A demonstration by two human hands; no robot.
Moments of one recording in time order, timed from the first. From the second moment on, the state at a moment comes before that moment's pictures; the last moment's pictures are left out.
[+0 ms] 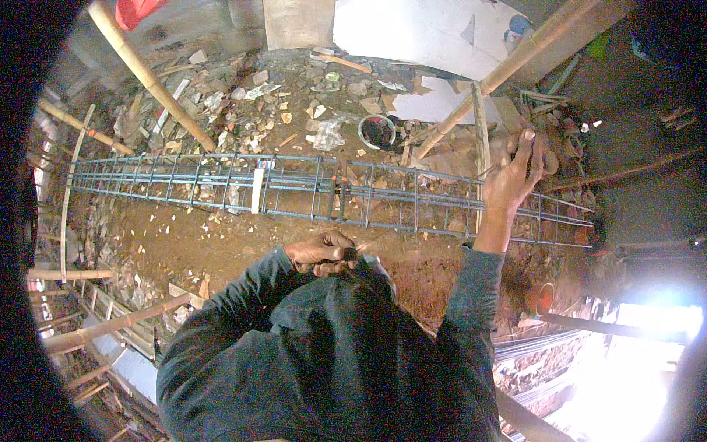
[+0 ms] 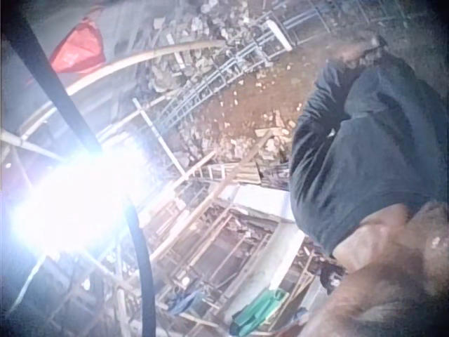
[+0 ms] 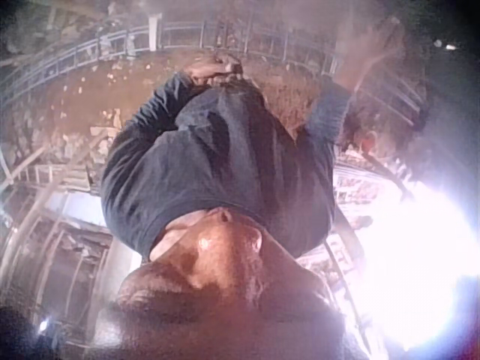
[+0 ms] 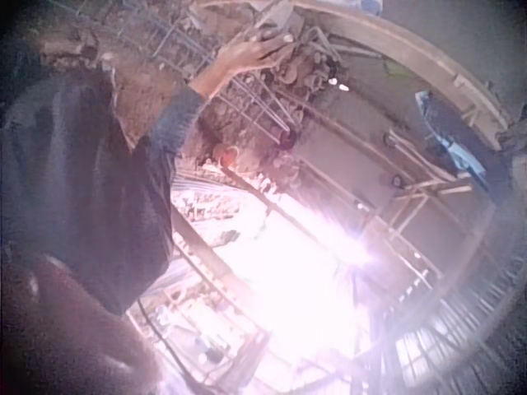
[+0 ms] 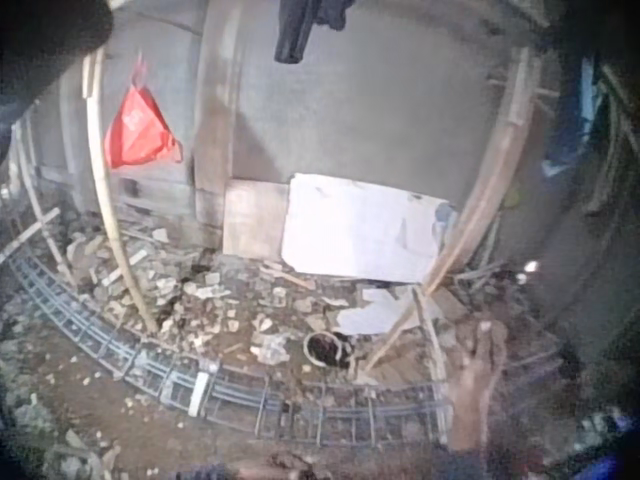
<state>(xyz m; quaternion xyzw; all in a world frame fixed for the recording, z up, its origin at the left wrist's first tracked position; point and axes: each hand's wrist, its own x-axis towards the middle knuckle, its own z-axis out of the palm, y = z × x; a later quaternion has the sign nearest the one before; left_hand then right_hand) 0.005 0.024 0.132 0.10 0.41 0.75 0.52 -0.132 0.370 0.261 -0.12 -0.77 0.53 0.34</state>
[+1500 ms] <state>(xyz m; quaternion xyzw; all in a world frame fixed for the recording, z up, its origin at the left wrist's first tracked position) -0.018 -0.063 0.052 -0.09 0.69 0.71 0.07 -0.123 0.231 0.116 -0.17 -0.58 0.79 0.11</state>
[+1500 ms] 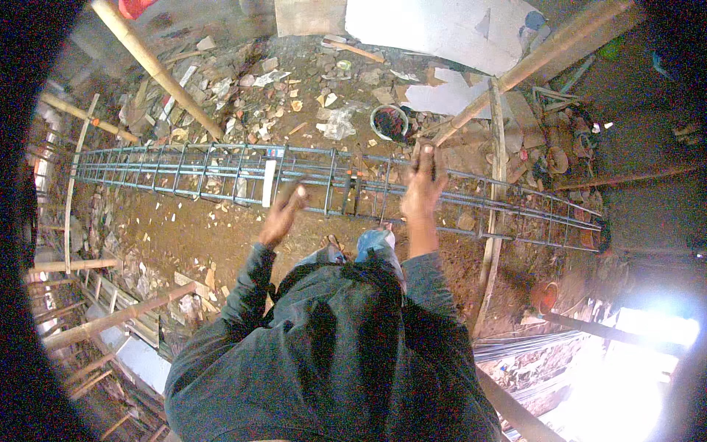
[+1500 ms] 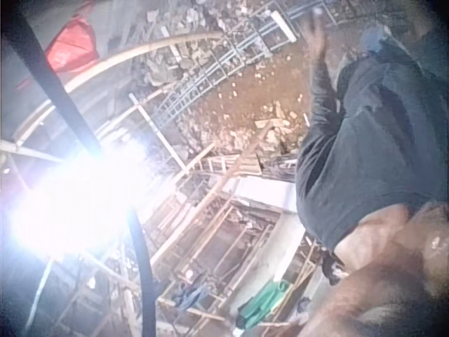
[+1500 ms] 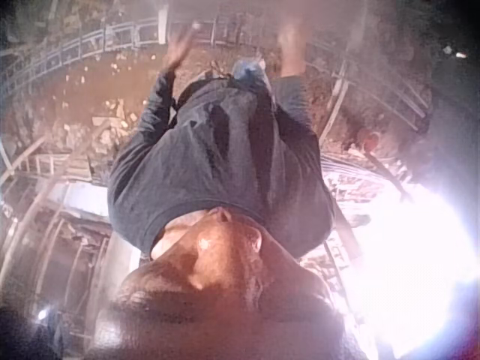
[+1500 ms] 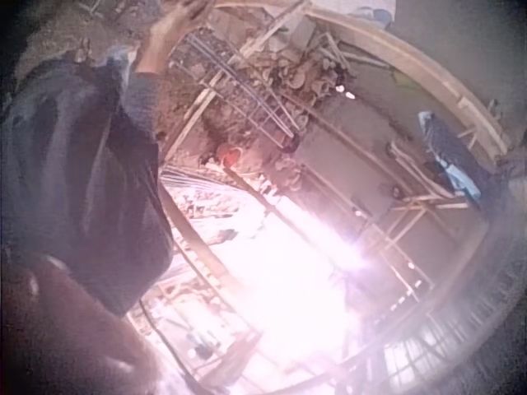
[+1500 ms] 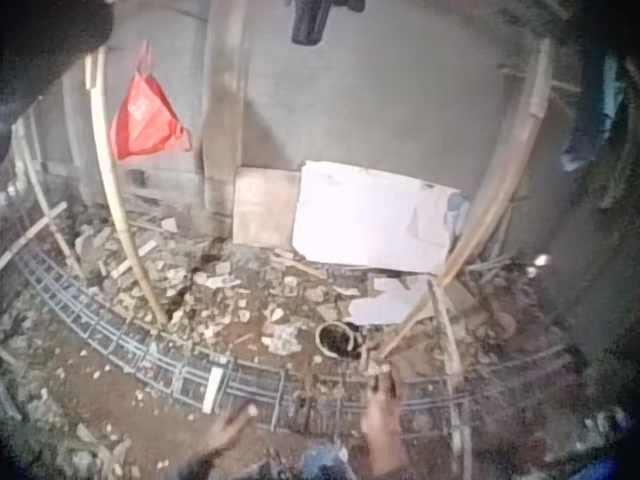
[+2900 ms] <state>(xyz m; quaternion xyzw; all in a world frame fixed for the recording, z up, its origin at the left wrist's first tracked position) -0.042 -0.017 -0.028 -0.01 0.91 0.41 -0.09 -0.208 0.399 0.024 -0.18 -0.94 0.26 -0.14</state>
